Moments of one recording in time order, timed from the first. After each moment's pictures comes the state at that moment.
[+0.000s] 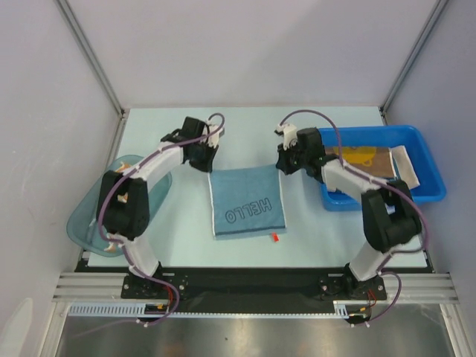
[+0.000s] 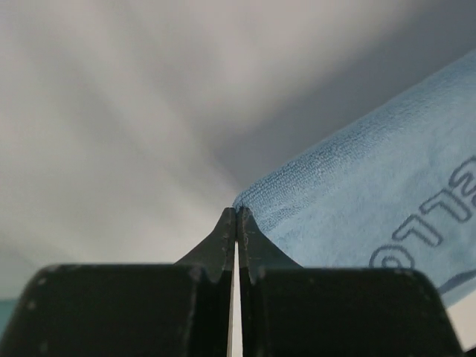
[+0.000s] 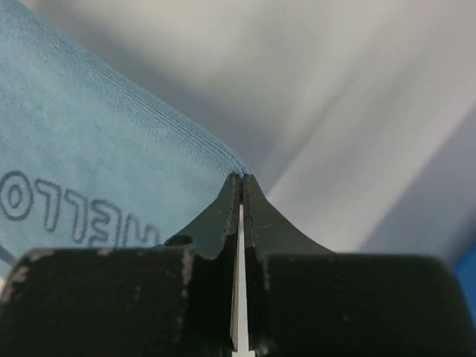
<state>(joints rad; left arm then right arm) -0.34 1.75 1.29 -0.59 0.18 0.12 0.43 1.59 1.03 -0.08 -0.26 -0.06</state>
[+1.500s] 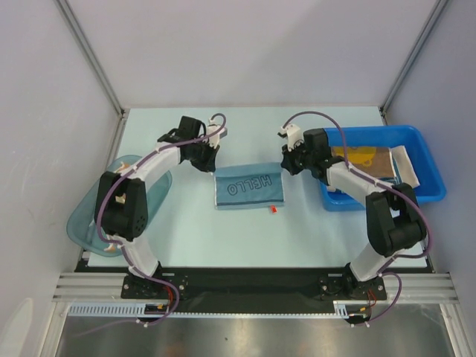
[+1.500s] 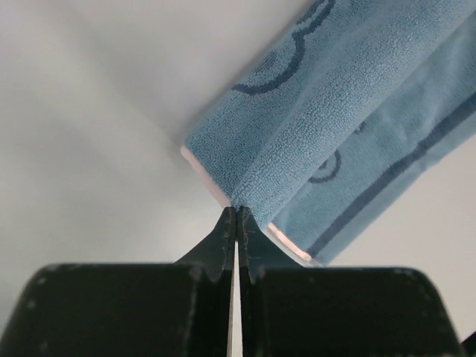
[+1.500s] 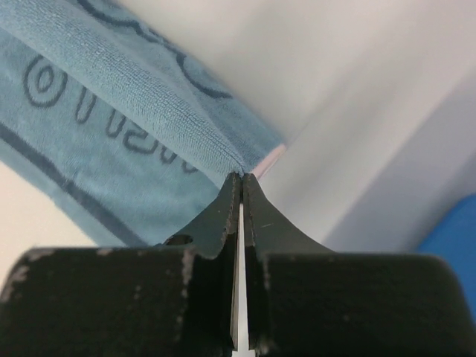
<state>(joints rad) -0.31 1.80 1.36 -0.56 0.35 0.26 0.34 1.66 1.06 -0.04 -0.33 -0.19</state>
